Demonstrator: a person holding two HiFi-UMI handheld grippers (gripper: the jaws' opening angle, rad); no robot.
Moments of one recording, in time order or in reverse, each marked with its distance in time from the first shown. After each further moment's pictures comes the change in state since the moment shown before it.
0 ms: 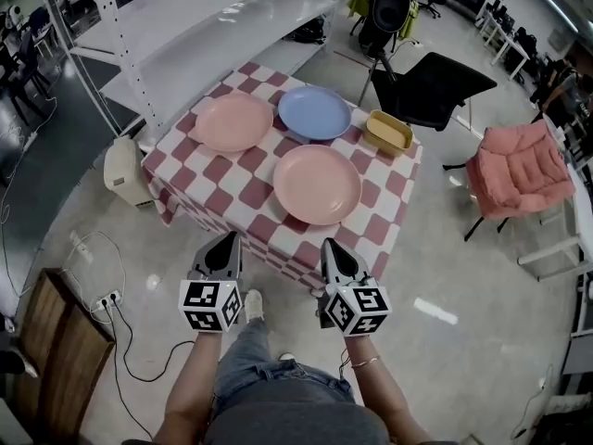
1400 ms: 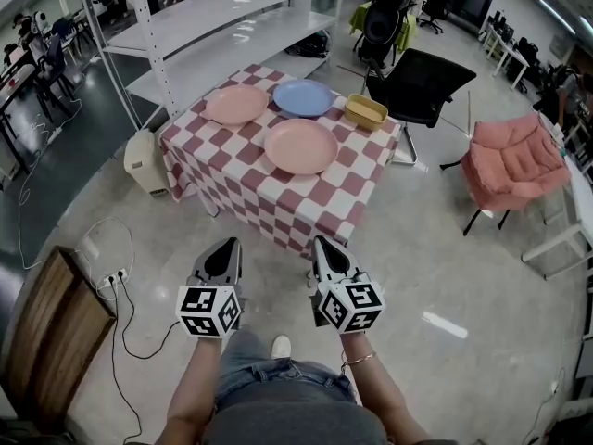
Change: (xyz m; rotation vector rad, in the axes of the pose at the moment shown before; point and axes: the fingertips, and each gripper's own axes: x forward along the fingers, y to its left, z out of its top) left arm -0.186 -0.136 -0.040 0.010 -0.076 0.030; right arm -0.202 0.039 -0.025 -0.014 -0.079 0.133
